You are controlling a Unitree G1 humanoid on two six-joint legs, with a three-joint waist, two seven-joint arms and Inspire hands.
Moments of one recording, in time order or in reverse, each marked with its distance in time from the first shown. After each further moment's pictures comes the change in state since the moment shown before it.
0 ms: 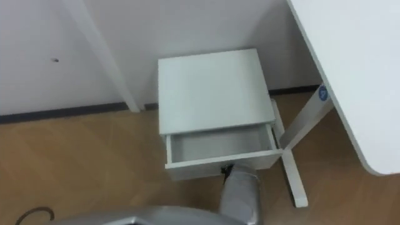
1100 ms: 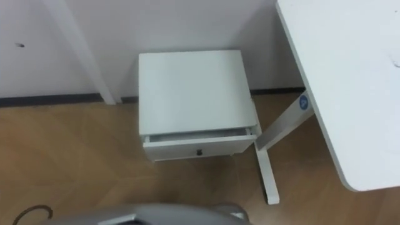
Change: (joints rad) left arm 0.037 -0.026 0.037 -0.025 -0.037 0.015 0.083; right arm -0.078 0.016 0.007 0.074 0.097 0.024 -0.087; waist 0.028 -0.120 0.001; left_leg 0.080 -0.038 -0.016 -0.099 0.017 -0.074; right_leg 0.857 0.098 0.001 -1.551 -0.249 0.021
